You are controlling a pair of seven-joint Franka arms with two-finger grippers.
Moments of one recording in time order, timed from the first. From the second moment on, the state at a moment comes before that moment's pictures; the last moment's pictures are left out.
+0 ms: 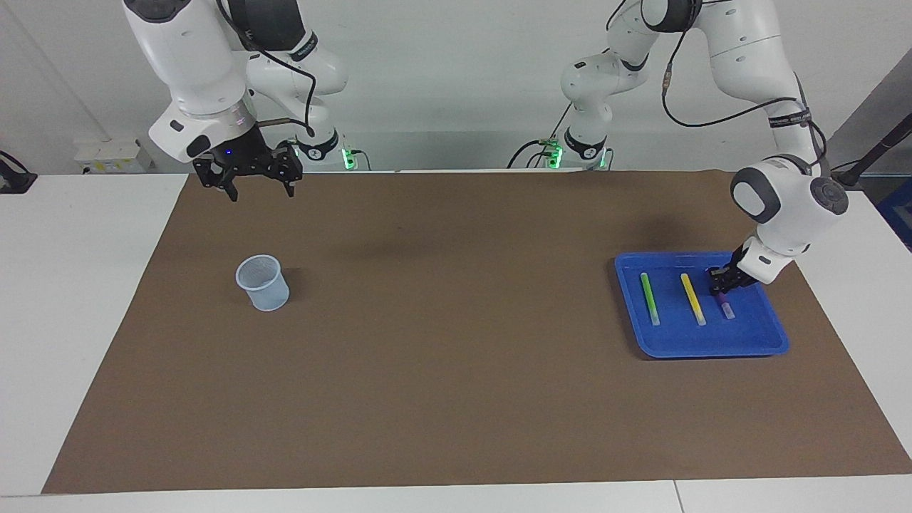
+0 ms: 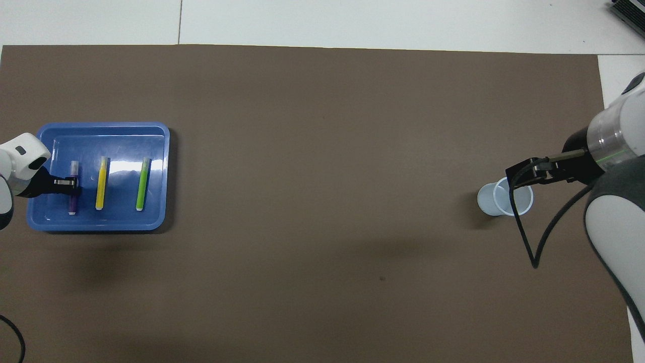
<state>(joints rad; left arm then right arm) 0.29 0.31 -0.01 -2.01 -0.02 2.28 0.33 0.01 0.01 0.11 -1.59 -0.03 1.51 0.02</state>
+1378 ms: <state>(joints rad) 0.28 0.31 -0.03 -1.78 -0.06 2.06 0.31 0.02 0.01 0.11 -1.60 -0.02 1.57 0.12</state>
